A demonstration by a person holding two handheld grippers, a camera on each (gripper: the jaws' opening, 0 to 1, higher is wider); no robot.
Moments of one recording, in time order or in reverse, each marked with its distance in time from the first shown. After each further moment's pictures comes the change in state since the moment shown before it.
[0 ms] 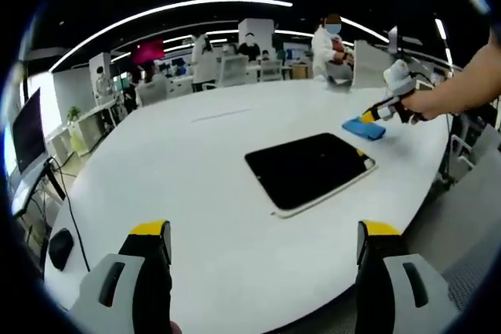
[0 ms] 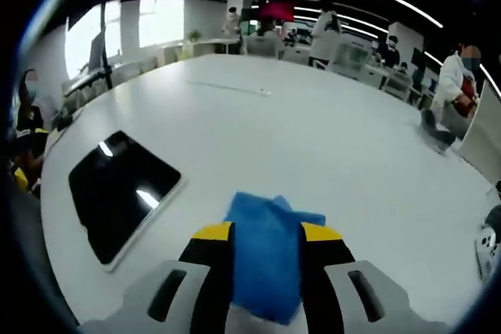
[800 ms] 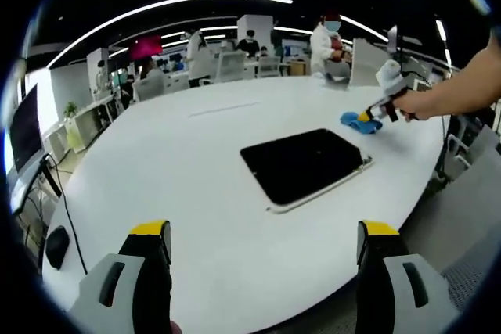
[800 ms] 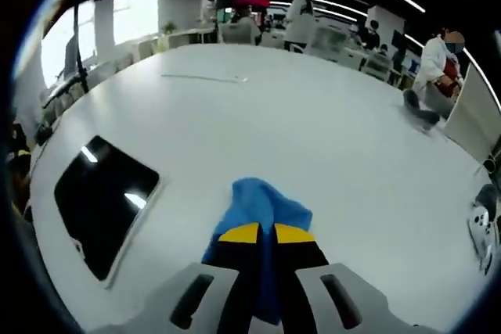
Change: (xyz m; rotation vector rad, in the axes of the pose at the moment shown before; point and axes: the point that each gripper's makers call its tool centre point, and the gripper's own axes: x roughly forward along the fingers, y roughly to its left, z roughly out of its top) left arm 0.003 -0.009 -0.007 0.045 0.033 -0.039; right arm -0.007 -0.015 0.001 0.105 0.073 -0.089
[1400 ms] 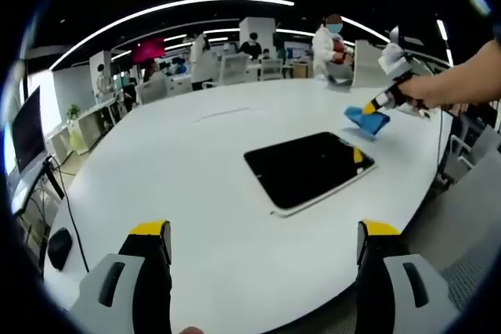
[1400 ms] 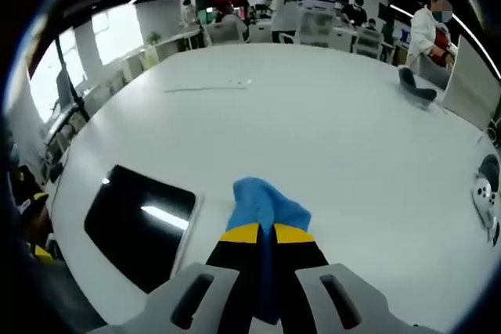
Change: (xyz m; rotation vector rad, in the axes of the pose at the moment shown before) left arm -0.003 0.007 0.008 -0.013 -0.039 0.029; right arm -0.027 0.042 0.016 0.104 0.058 0.019
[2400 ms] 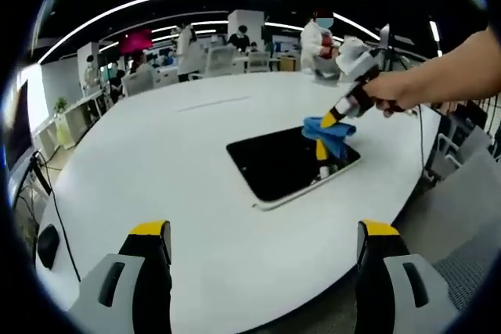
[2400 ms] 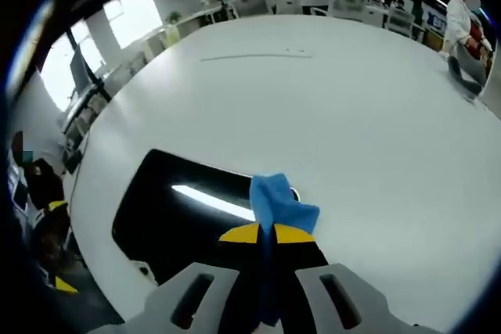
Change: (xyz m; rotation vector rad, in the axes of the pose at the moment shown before) left arm 0.003 -0.015 -0.007 -0.005 0.050 -0.076; right arm 0.041 0.110 -0.010 -0.009 0.151 0.171
